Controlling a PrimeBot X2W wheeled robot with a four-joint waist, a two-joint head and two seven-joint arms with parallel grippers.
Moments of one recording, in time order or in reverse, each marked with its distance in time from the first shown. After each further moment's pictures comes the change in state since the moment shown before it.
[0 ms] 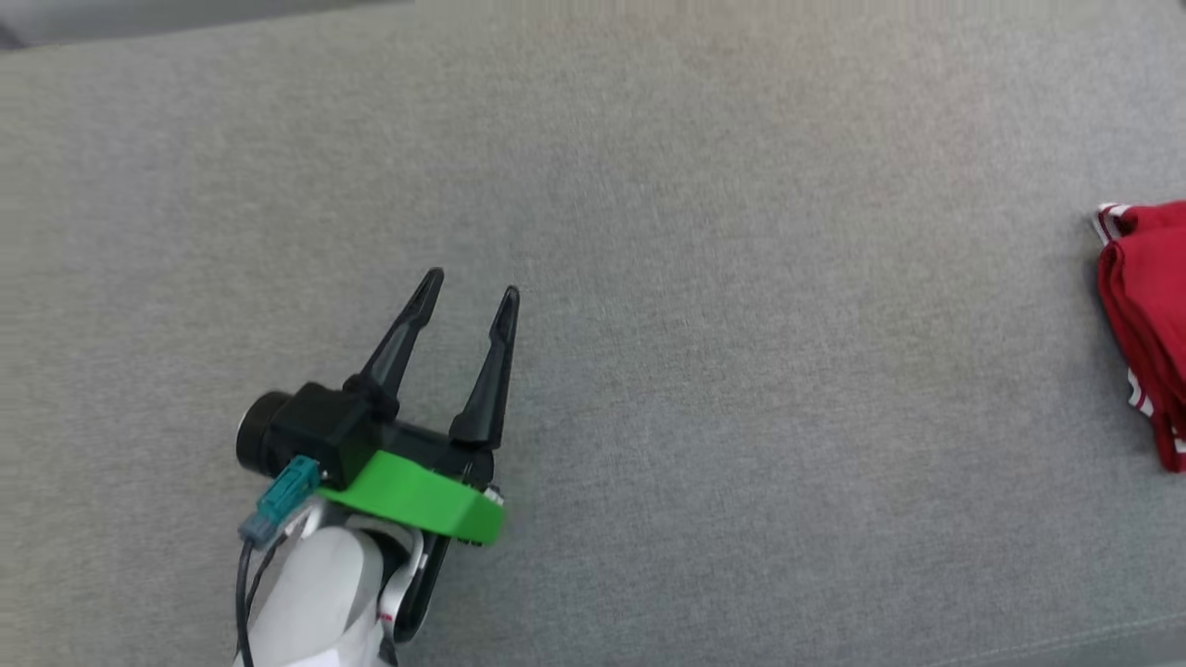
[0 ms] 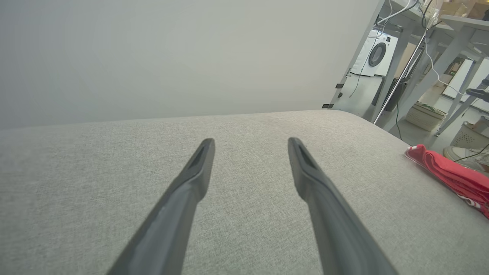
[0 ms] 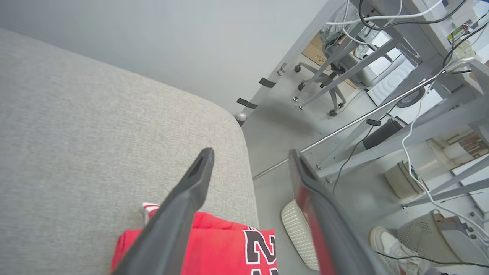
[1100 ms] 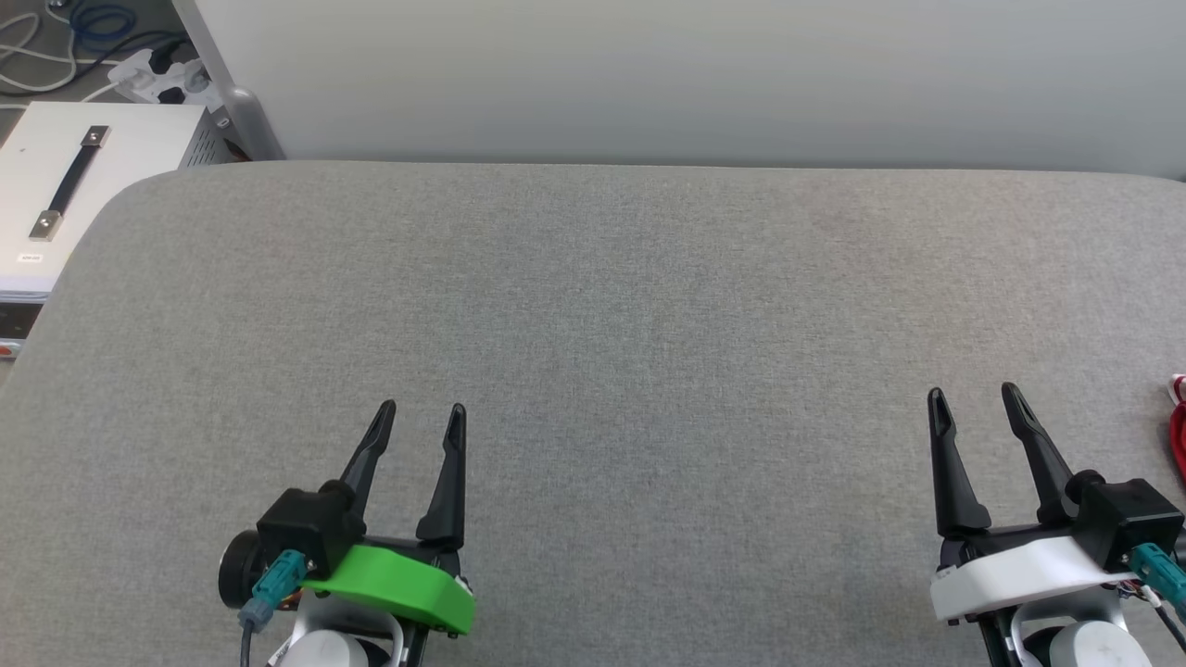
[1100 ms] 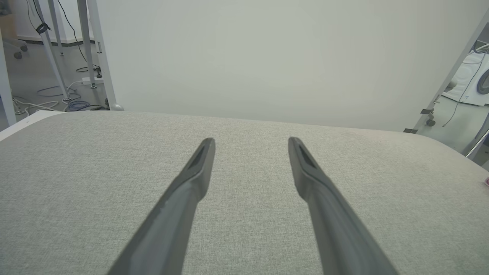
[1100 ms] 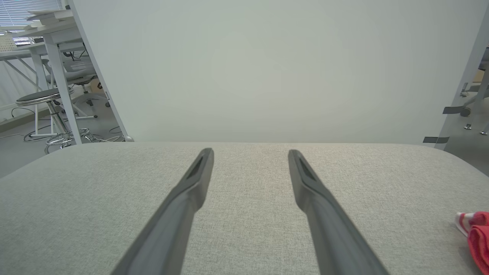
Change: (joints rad) left arm 0.196 -0.090 0.157 0.092 0.072 0.000 0.000; right arm 0.548 0.534 0.030 -0.290 0.095 0.000 -0.302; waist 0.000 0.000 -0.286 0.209
